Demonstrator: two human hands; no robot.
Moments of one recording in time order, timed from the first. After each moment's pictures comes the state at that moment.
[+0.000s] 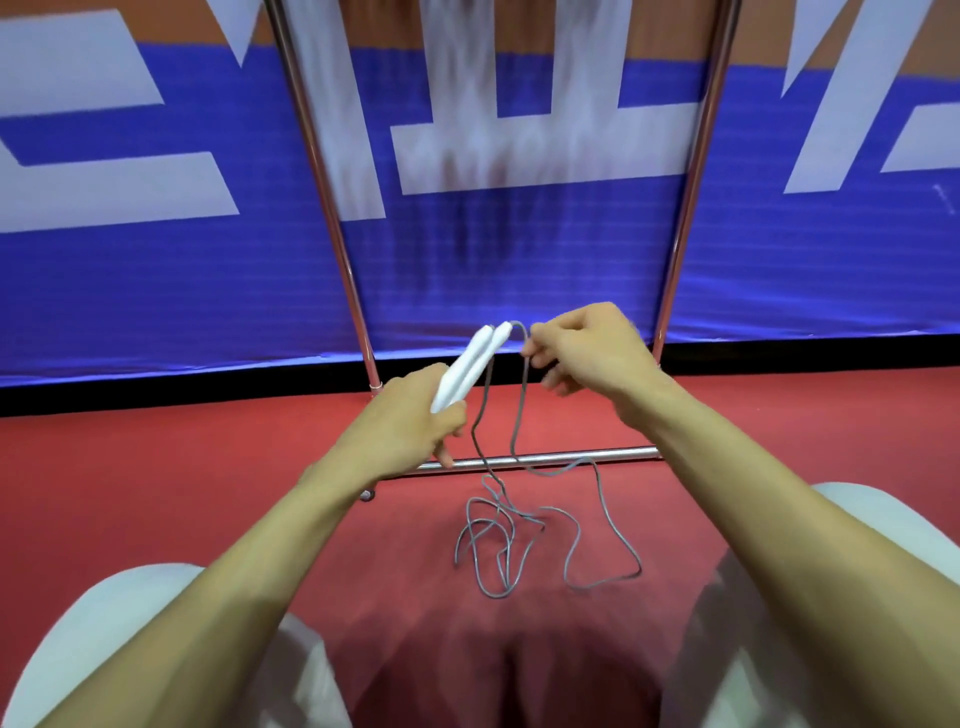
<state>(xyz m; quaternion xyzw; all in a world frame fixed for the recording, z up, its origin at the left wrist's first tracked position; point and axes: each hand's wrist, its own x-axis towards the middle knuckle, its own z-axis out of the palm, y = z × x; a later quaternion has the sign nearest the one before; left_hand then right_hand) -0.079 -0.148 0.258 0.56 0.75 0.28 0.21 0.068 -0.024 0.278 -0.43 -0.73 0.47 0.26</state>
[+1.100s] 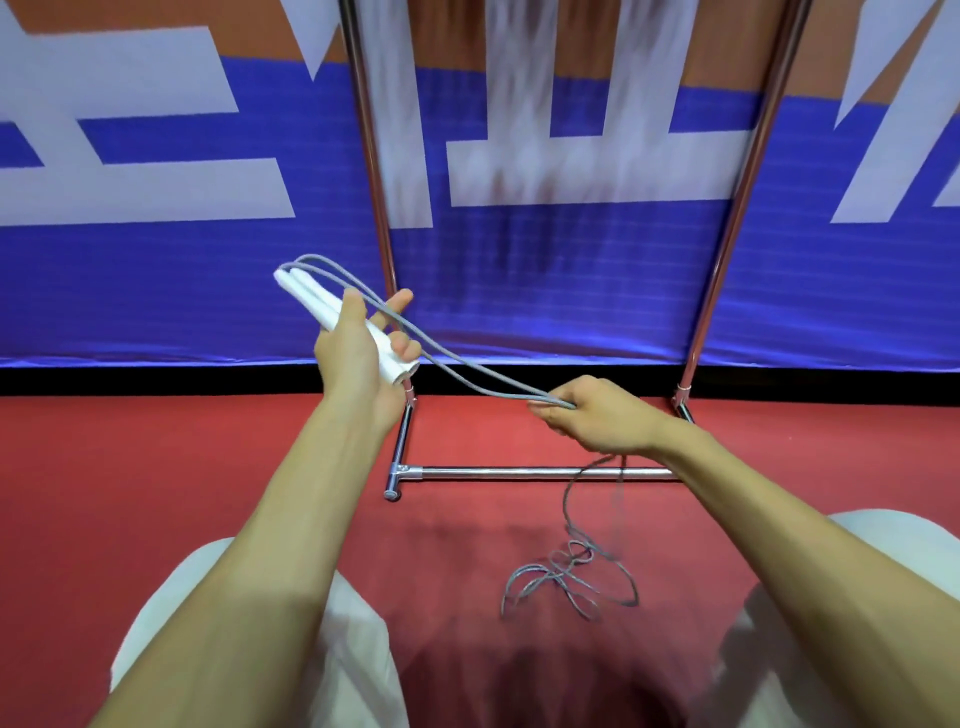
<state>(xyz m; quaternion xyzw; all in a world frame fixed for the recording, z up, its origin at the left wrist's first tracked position) -0.126 -0.151 0.292 0.05 0.43 0.85 0.30 0.048 -0.021 0.239 -0.28 -0.90 0.32 0.08</state>
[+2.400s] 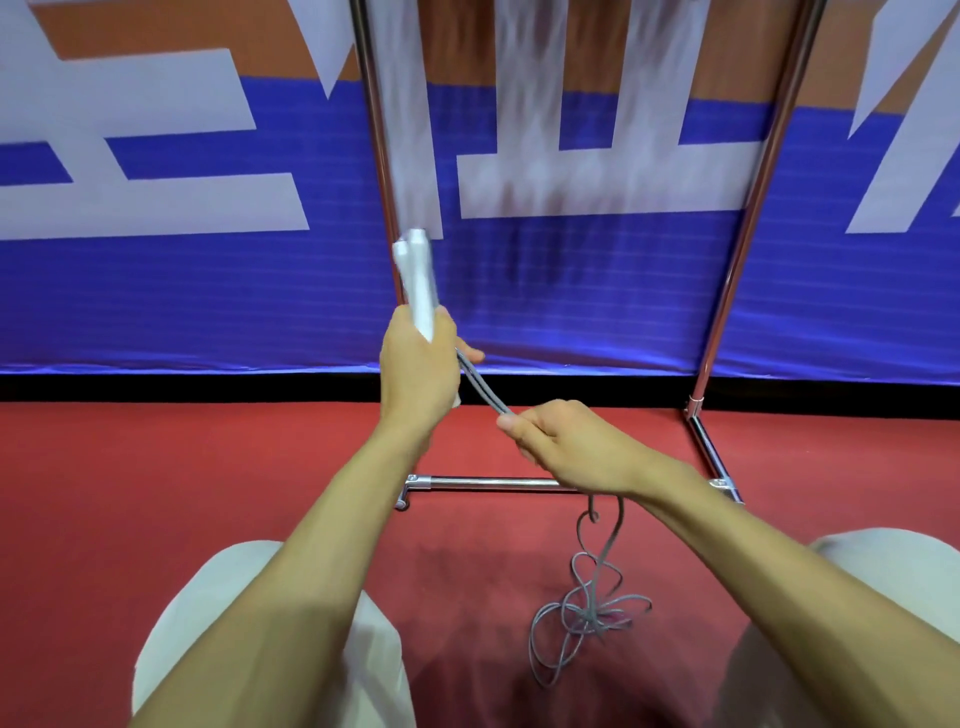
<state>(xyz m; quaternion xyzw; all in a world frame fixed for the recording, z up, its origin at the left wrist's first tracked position) -0.098 -0.136 0.283 0.30 0.69 0.65 0.11 0.040 -0.058 0.245 -0.17 -0.92 0.34 0.13</state>
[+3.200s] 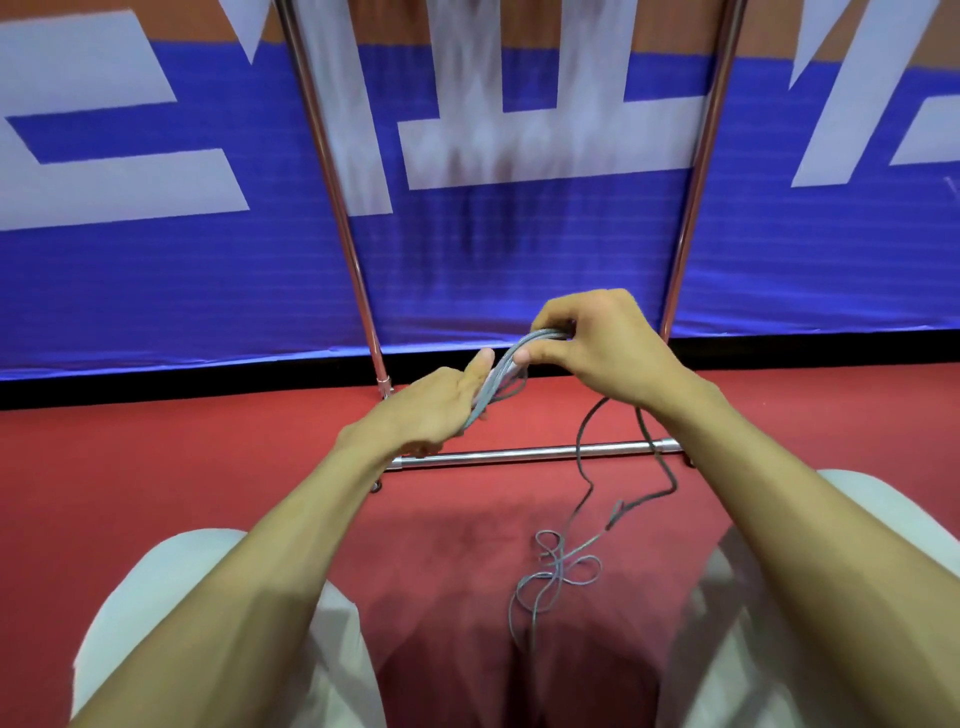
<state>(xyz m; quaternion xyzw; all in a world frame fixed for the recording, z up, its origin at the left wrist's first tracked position) -0.069 -0.127 0.261 0.52 0.78 0.21 0.28 0.083 -0.015 0.280 -0.25 -0.89 0.25 0.29</state>
